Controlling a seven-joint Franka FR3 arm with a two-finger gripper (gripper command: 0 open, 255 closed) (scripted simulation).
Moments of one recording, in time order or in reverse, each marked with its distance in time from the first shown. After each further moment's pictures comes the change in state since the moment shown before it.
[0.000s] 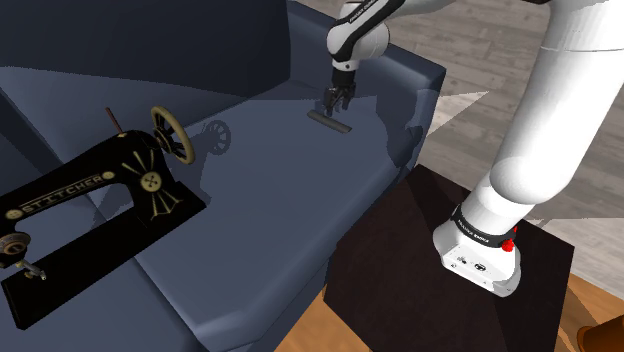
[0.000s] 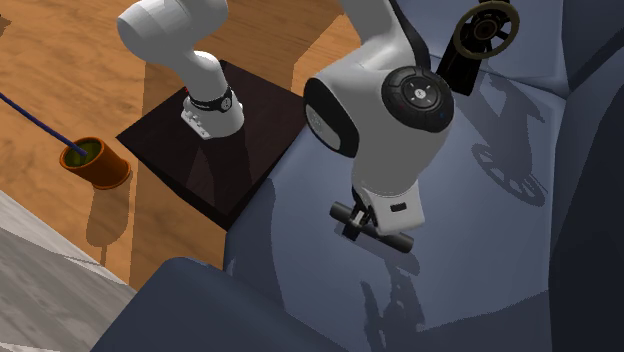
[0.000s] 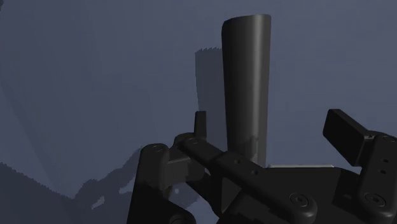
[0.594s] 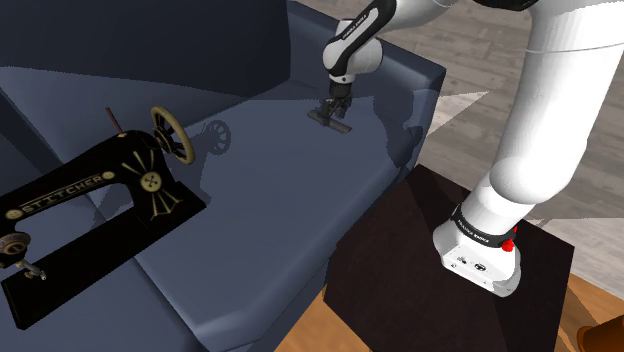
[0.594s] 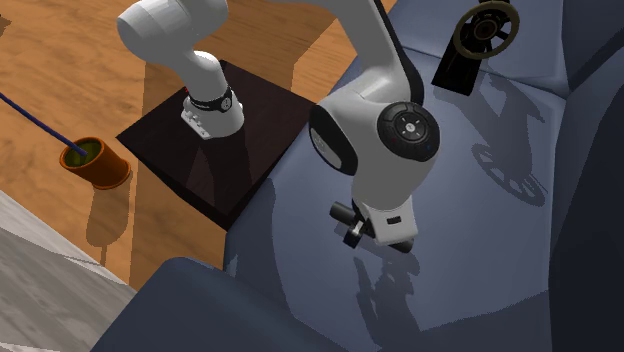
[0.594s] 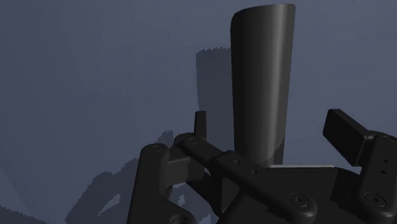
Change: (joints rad) arm -0.004 0.088 0.011 0.004 0.025 0.085 -0.019
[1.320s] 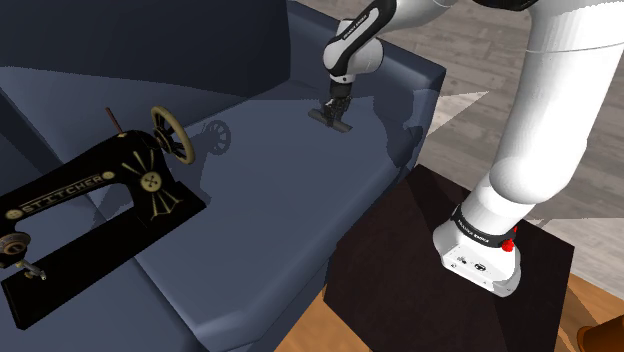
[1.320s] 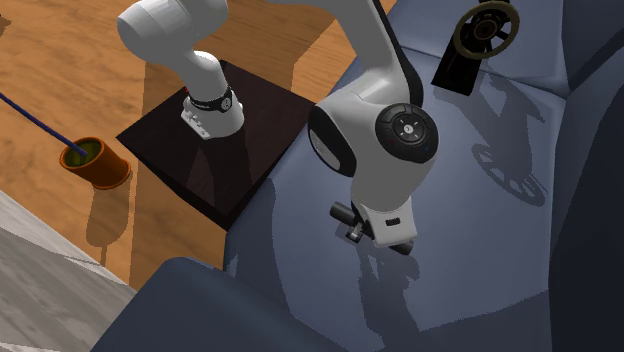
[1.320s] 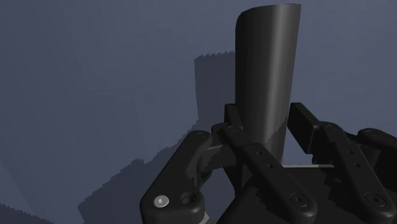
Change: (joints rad) arm -0.003 0.002 -0.002 0.001 0.001 0.005 -0.003
